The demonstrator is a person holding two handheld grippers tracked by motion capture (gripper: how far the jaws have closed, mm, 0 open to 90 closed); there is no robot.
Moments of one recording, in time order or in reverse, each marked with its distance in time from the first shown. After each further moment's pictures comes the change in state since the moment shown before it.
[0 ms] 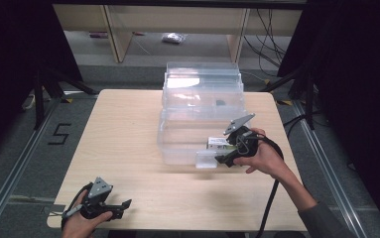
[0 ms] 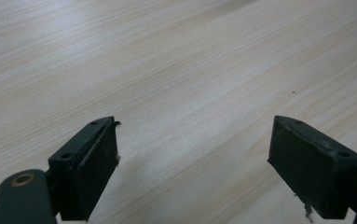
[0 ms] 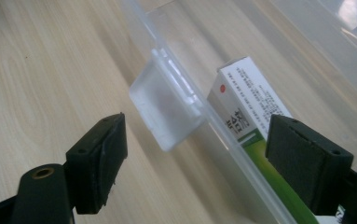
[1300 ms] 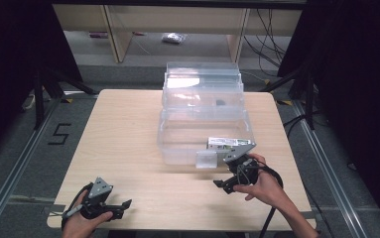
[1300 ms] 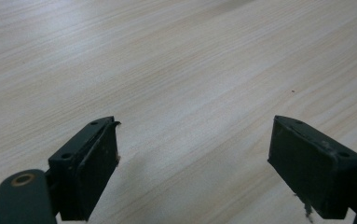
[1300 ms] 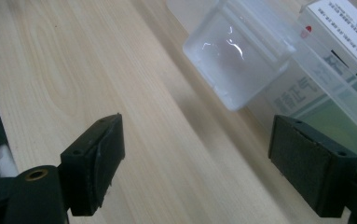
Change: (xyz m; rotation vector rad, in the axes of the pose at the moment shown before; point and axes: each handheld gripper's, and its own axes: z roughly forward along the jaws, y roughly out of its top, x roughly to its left) left arm -0.001 0.000 0.001 0.000 0.003 -0.001; right arm 0.046 -0.048 0.015 -0.027 0.015 0.011
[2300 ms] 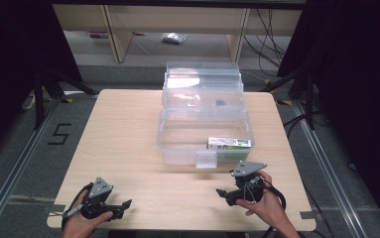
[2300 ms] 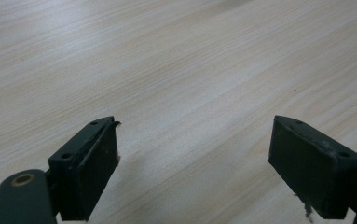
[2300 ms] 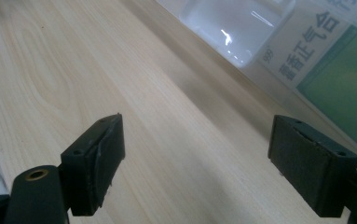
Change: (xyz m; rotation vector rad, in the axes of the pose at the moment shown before) left arm 0.002 0.000 0.000 0.023 0.001 0.011; right arm 0.018 -0.048 0.012 -0.138 -0.051 0.099
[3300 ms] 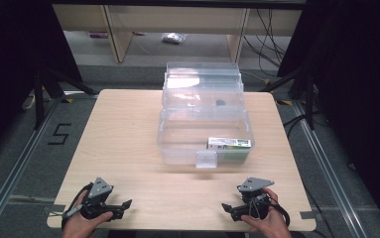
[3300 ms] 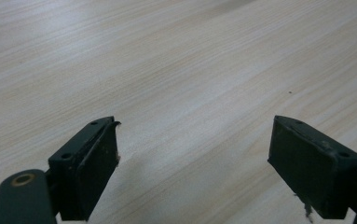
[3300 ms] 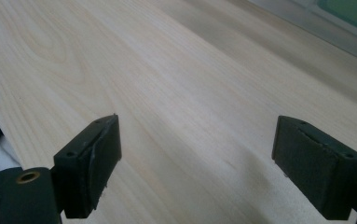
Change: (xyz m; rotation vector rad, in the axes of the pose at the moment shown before) left arm -0.002 0.000 -0.001 -0.023 -0.008 -0.016; right arm 0.014 -0.049 -0.001 0.030 -0.016 0.138
